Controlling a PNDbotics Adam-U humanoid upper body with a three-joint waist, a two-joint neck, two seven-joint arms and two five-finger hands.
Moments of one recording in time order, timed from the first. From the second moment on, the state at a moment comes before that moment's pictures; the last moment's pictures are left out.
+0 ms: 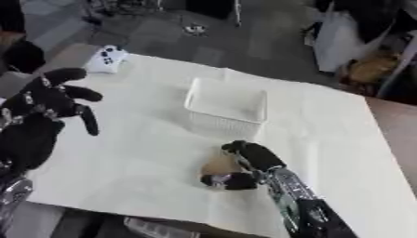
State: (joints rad) left arm -0.19 0.52 -0.11 -1.98 0.29 -0.54 -0.16; right arm -0.75 -0.08 0.28 -0.90 1.08 -0.10 0.15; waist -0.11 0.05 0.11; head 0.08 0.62
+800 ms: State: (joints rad) left arm -0.19 0.52 -0.11 -1.98 0.29 -0.54 -0.16; right arm -0.72 -0.08 0.26 -0.88 1.11 -0.15 -0.01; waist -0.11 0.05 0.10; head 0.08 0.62
